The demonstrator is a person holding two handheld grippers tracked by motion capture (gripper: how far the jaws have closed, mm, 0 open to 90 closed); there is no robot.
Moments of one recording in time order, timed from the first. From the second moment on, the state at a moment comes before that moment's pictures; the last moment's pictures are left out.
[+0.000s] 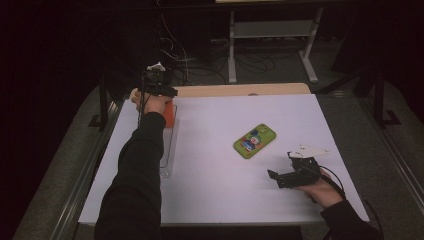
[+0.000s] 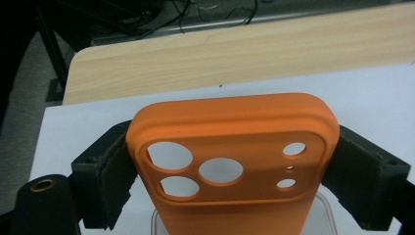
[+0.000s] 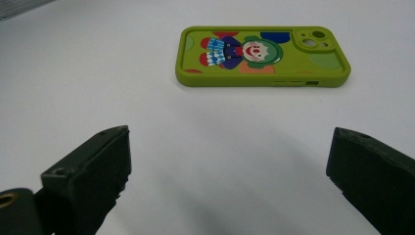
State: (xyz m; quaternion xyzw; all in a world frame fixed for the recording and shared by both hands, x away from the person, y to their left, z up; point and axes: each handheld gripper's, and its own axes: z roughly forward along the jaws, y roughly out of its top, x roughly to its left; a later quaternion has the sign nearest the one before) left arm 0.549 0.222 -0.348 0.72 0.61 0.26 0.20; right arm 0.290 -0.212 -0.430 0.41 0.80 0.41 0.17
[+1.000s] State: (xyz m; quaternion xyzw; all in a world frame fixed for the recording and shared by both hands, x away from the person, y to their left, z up) left arm 0.539 0.227 -0.339 0.74 0.59 0.24 0.23; right arm 0.289 -0.211 -0.430 0.41 0.80 0.41 0.17
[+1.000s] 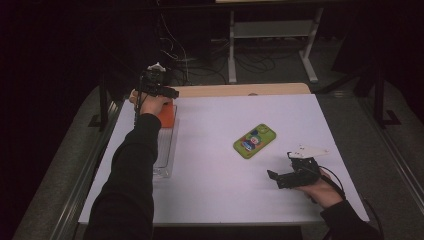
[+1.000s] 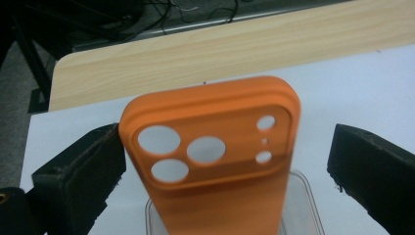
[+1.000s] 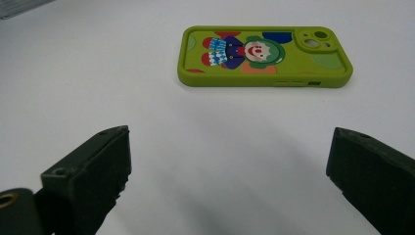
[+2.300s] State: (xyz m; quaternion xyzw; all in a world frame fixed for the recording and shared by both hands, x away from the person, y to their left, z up) left arm 0.407 0.160 -0.321 0.83 0.37 0.12 0.39; right arm 0.283 -0.210 -0.423 0.40 0.80 0.42 0.17
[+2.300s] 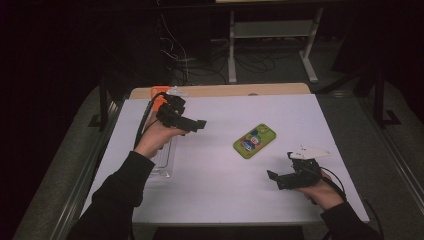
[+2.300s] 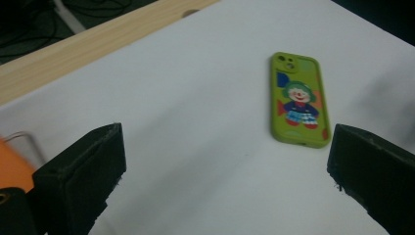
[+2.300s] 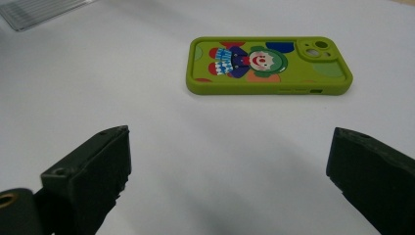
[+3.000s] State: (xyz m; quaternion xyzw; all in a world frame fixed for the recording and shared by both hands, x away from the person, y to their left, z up) left arm 0.427 0.089 -0.395 0.86 0.32 0.08 0.39; right arm 0.287 -0.206 -0.426 0.39 0.80 0.42 0.16
